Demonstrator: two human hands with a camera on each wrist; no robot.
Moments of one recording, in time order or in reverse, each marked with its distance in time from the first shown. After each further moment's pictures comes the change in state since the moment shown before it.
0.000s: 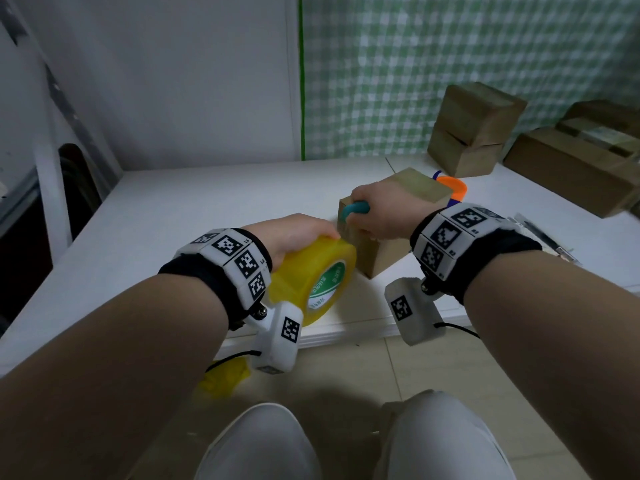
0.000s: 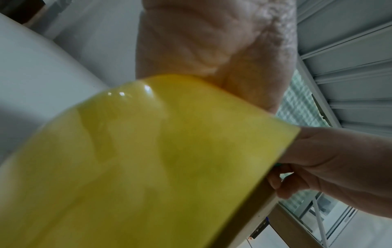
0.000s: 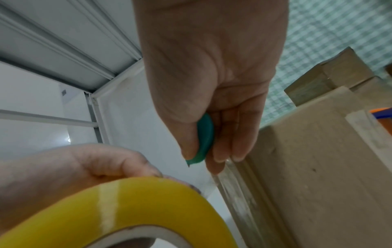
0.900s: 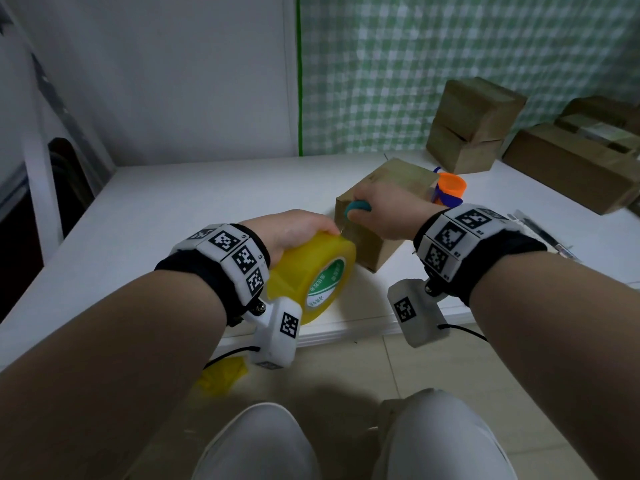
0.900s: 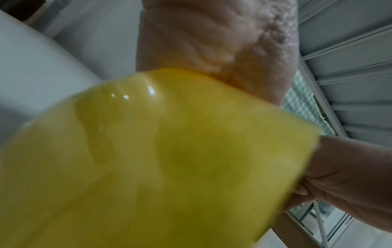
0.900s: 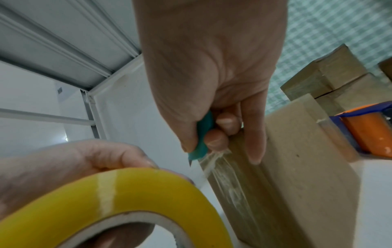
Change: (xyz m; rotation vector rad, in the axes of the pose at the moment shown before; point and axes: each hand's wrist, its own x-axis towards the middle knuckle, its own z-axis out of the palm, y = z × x) left_hand 0.009 0.000 -0.003 -0.001 -0.035 -0.018; right_hand 0.004 0.007 0.006 -0.089 0.014 -0.054
